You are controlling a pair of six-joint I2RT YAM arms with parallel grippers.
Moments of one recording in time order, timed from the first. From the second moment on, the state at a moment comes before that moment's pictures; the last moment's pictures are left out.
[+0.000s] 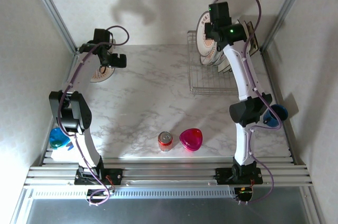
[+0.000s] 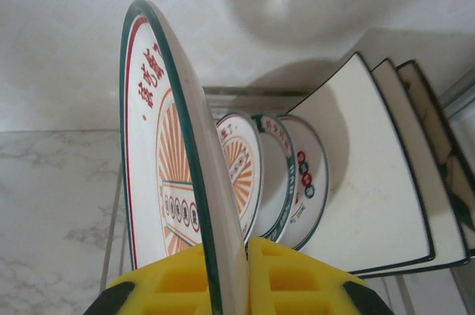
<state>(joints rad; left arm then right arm) -0.05 1.91 1.81 -0.89 -0.06 -0.08 0.35 2.08 2.50 -1.05 0.37 0.13</state>
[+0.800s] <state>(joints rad) -0.05 1.91 1.80 -0.84 -0.05 -0.10 0.24 1.67 1.40 -0.30 -0.64 0.49</state>
